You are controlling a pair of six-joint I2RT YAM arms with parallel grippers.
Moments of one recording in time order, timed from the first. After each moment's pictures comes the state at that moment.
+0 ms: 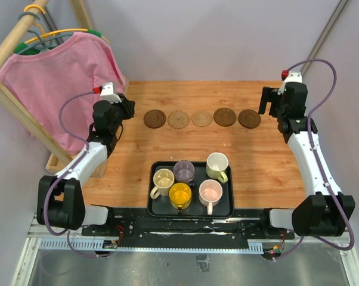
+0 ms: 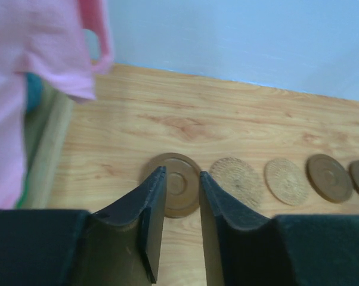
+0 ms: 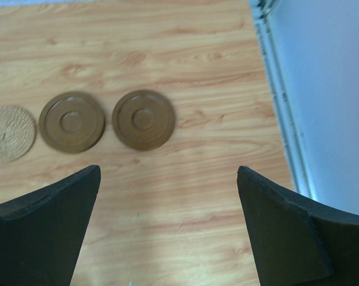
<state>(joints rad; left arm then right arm) -0.12 1.33 0.83 0.39 0.02 -0.31 0.01 1.30 1.23 -0.35 0.20 -0.01</state>
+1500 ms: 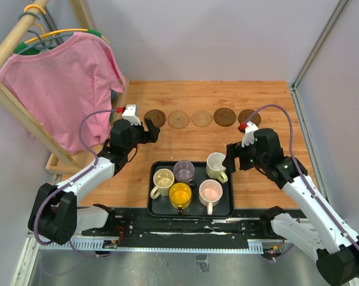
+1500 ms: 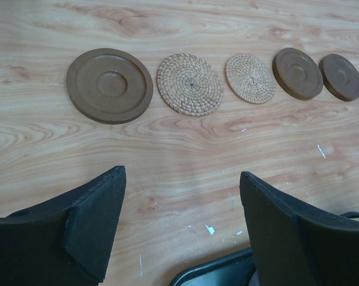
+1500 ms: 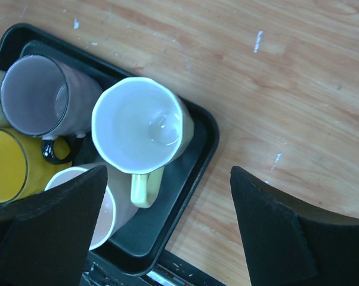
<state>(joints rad) -0.36 1.21 0.63 0.29 -0.01 -0.34 0.42 0.87 0.81 -0.65 -0.17 0.12</state>
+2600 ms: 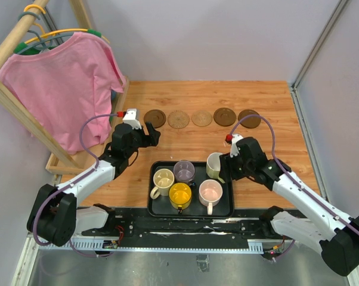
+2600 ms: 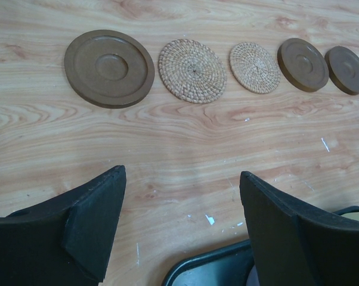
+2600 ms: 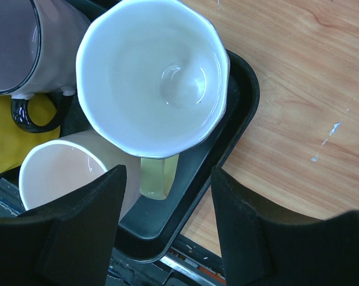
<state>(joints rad) -0.39 1.20 0.58 0.31 -0.04 -0.37 0.58 0.94 0.69 -0.62 -0.09 0.21</state>
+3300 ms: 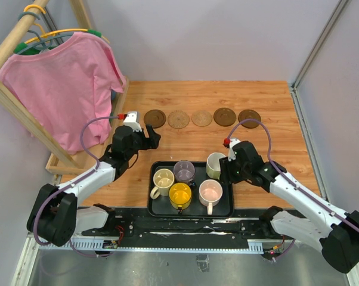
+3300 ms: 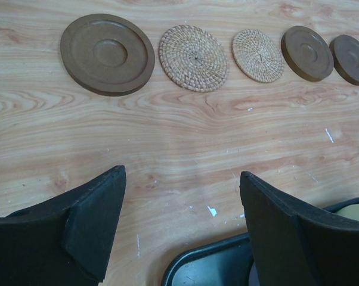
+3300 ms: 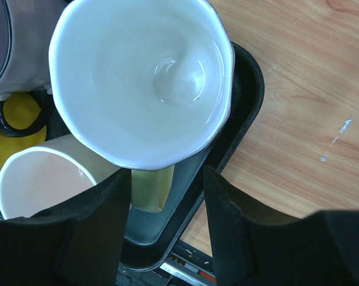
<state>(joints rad) -0.39 1.20 0.55 0.32 -0.04 -0.37 0.61 0.97 0.64 -0.58 -0.06 0.23</state>
